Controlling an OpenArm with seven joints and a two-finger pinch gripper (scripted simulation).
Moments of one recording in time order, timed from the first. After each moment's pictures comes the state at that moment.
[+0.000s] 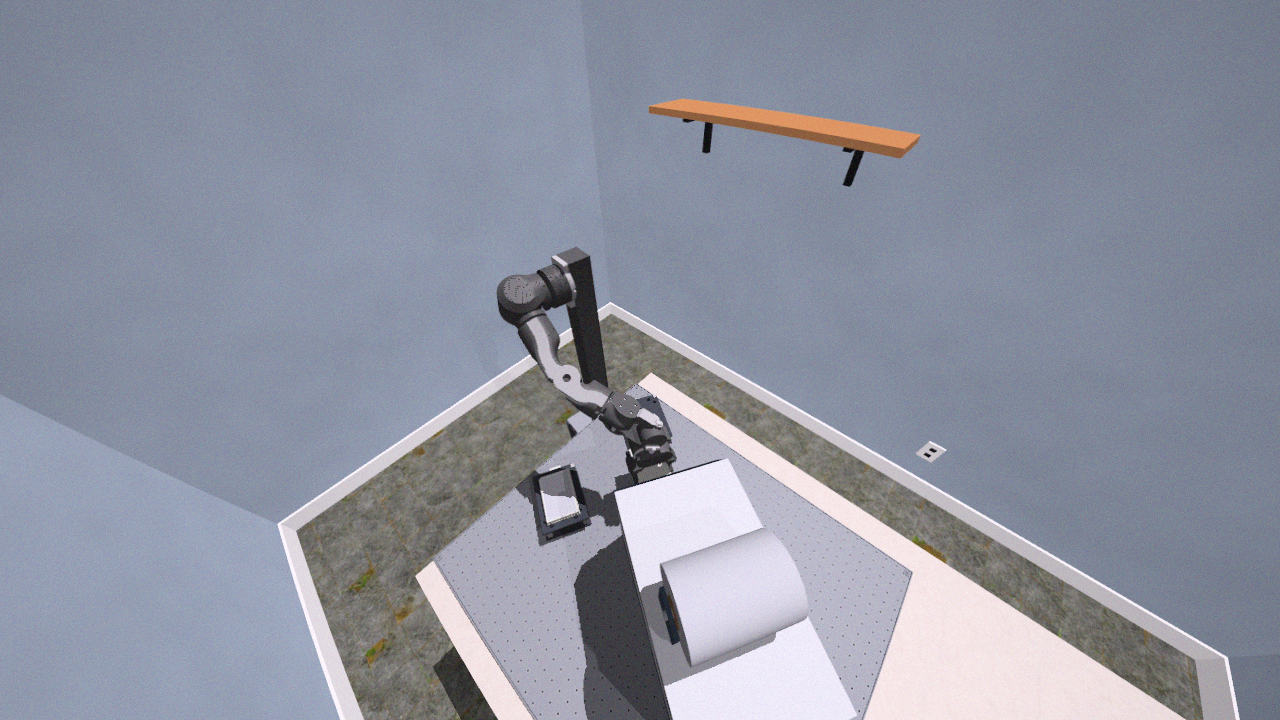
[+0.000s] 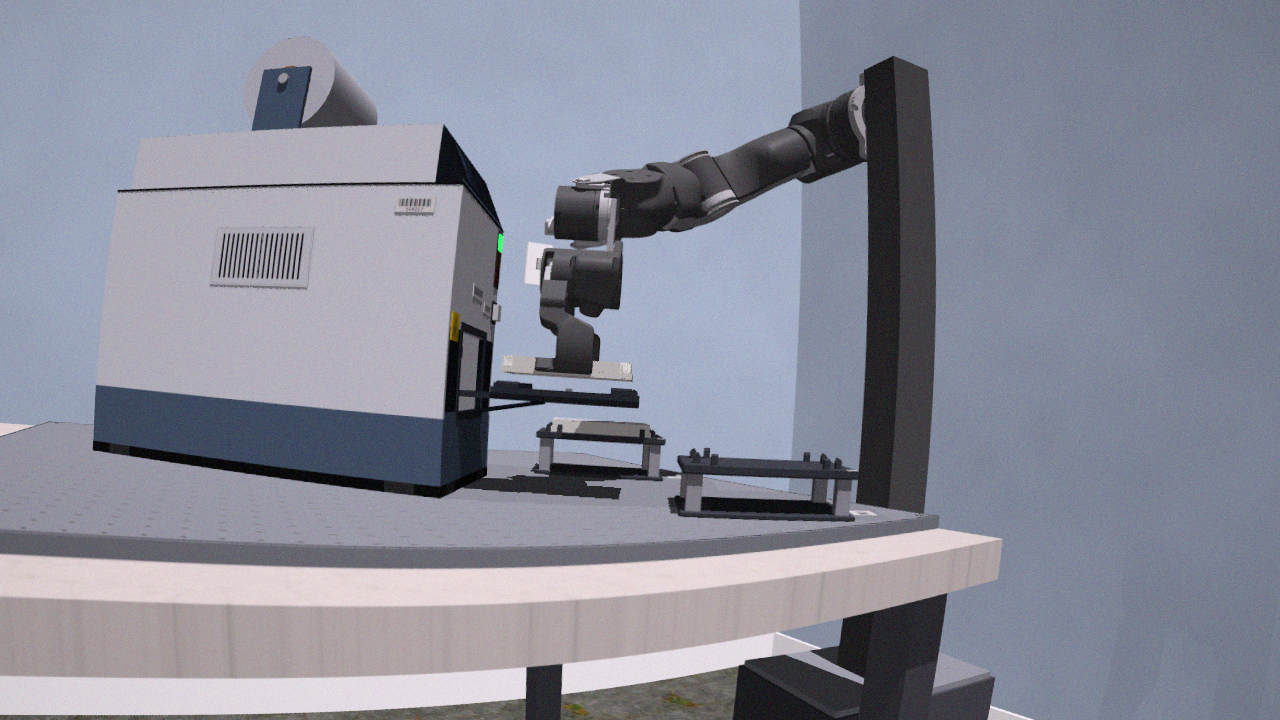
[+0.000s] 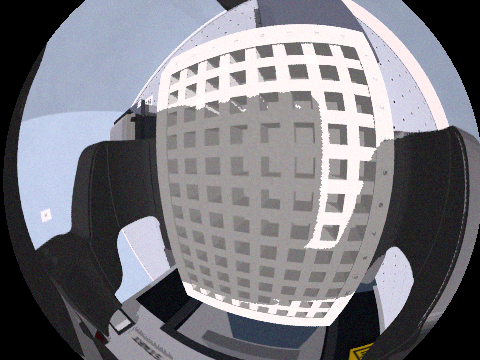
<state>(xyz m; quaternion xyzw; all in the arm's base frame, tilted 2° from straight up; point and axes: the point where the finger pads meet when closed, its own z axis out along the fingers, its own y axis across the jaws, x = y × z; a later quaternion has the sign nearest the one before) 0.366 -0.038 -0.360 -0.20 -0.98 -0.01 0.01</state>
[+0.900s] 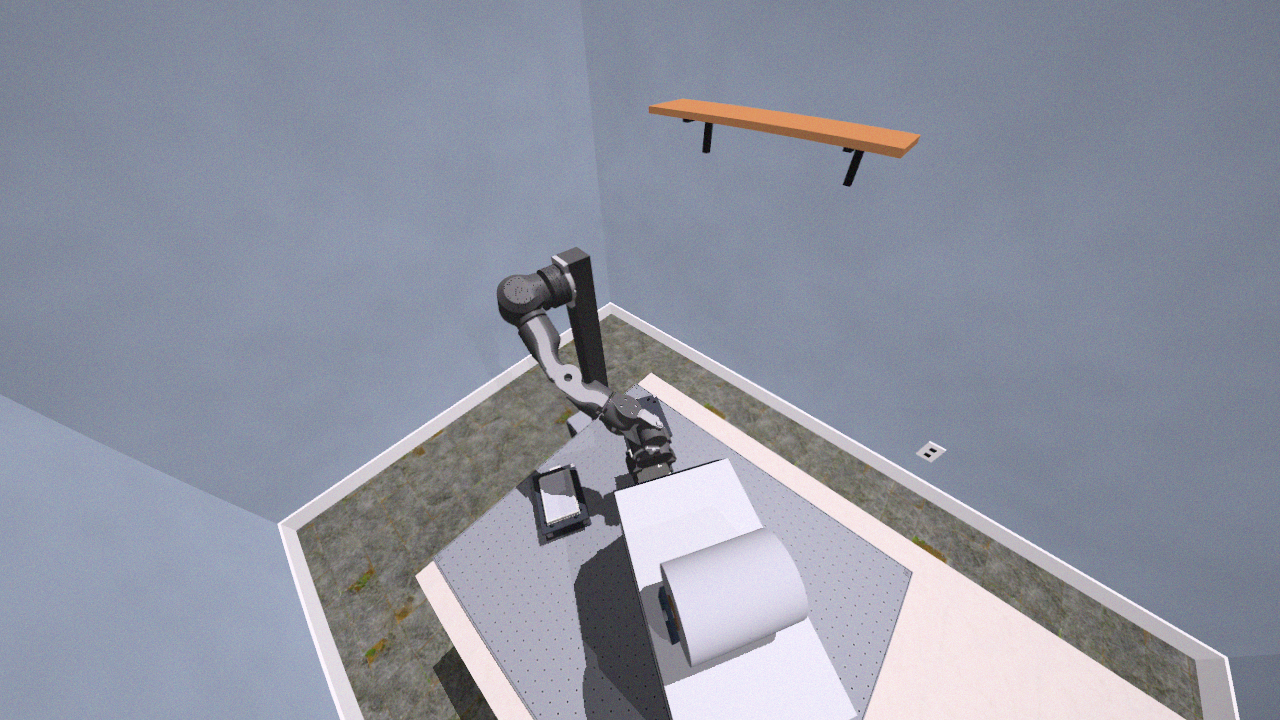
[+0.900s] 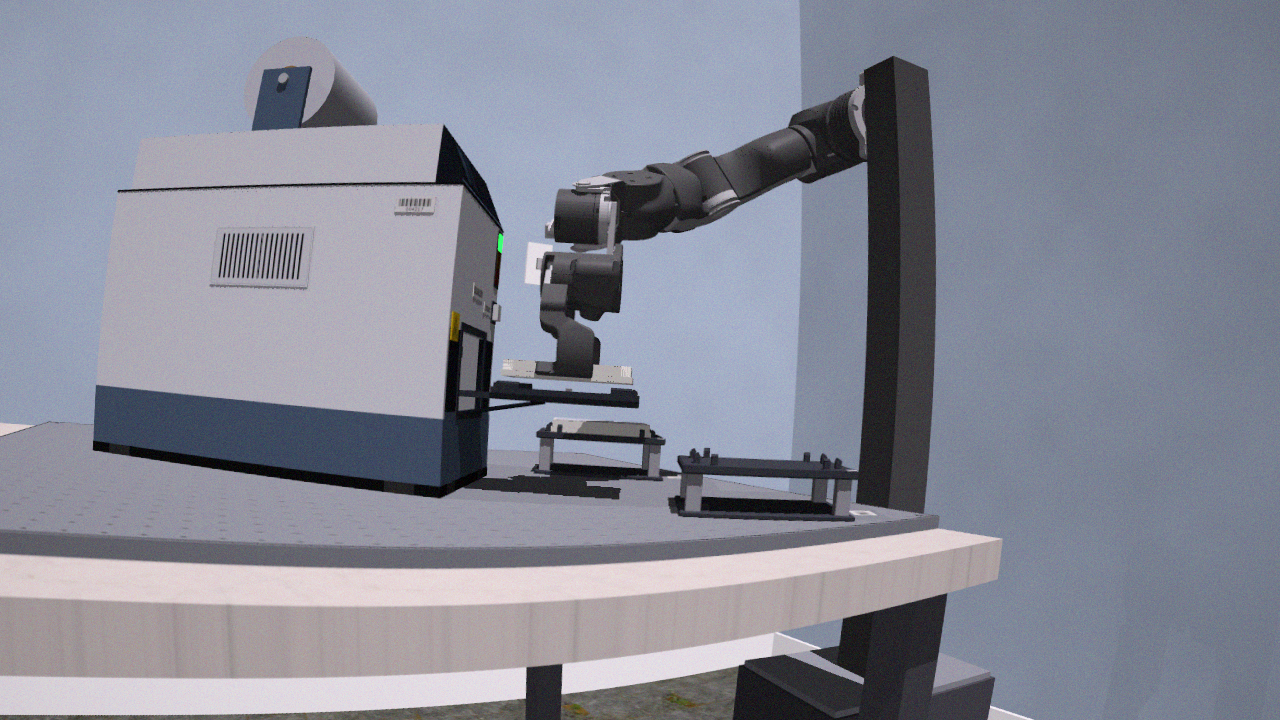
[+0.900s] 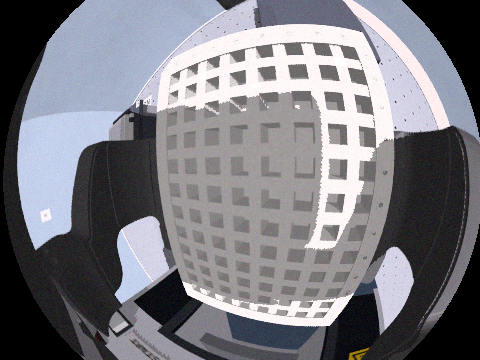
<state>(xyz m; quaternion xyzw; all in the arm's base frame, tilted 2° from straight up) 0.365 -0.038 -0.364 -0.20 -0.98 -0.01 0.01</state>
